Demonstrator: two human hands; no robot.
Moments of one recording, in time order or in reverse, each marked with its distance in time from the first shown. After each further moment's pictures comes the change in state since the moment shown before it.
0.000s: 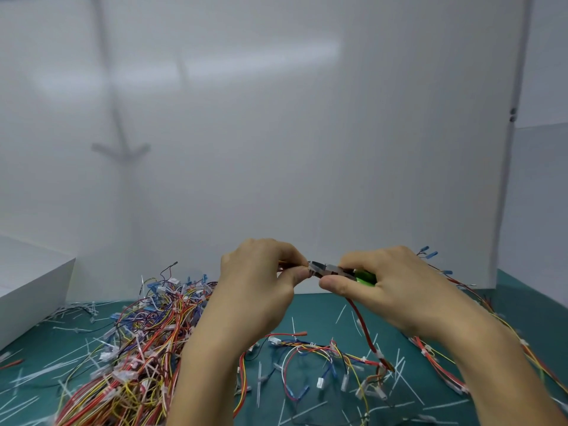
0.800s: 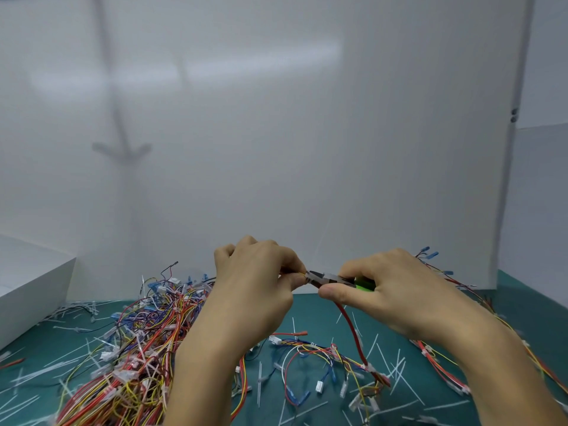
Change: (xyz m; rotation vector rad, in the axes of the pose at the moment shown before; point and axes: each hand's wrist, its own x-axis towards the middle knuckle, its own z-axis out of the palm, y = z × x) left_hand 0.001 -0.008 0.000 0.257 0.024 0.077; right_hand -0.001 -0.003 -0.001 -0.070 -0.059 -0.028
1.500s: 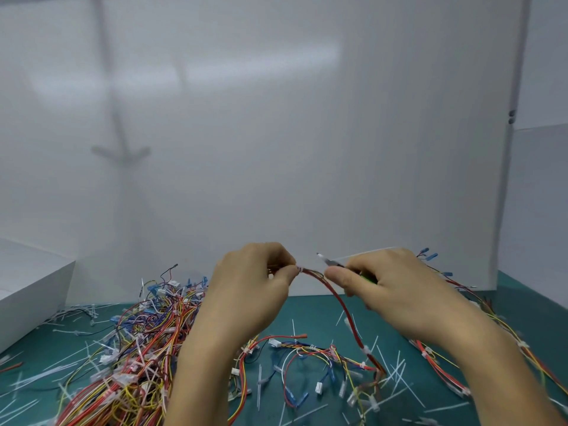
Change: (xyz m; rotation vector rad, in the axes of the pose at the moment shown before) left_hand 0.003 -0.009 0.007 -0.239 0.063 -0.120; right_hand 0.002 0.002 0.002 0.133 0.087 0.084
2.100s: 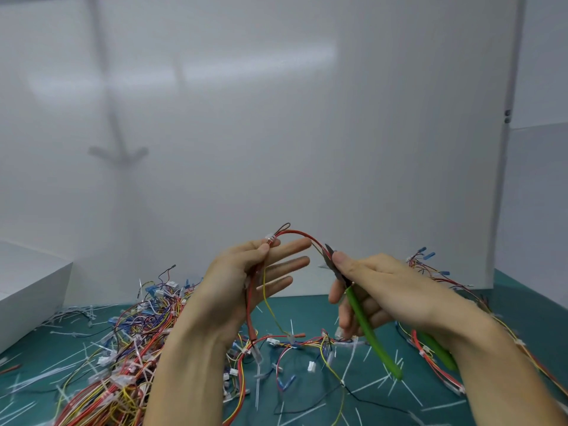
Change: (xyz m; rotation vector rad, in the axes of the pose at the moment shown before) left_hand 0.007 -0.003 -0.004 -1.222 -0.271 -0.360; right_hand 0.003 0.000 0.002 0.711 -0.346 0.288
